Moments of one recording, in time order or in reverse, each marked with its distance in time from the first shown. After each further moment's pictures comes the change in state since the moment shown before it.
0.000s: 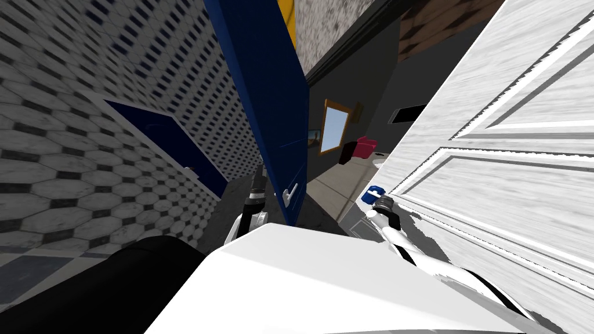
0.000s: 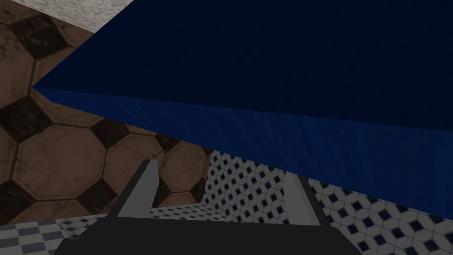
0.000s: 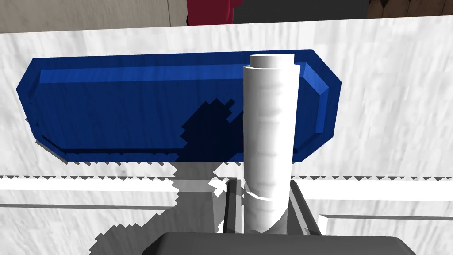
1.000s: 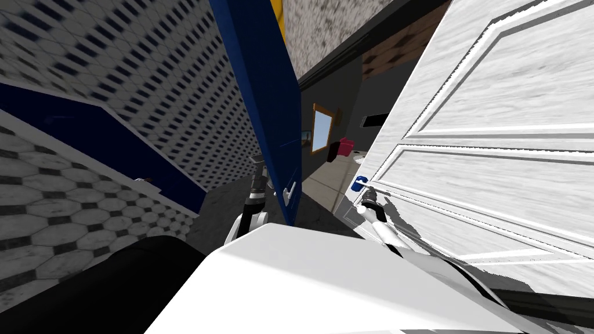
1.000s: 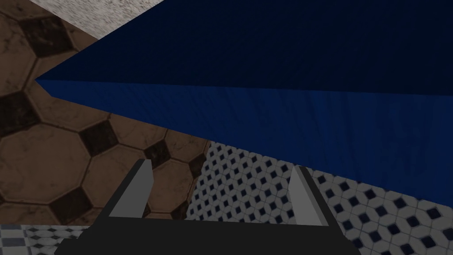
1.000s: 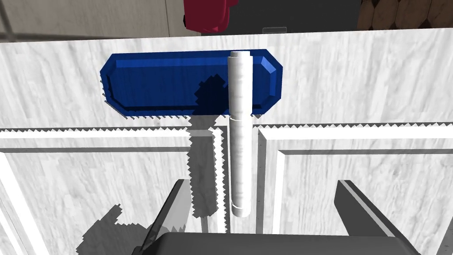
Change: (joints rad) arm -0.014 0.050 0.100 -0.083 0.043 0.041 -0.019
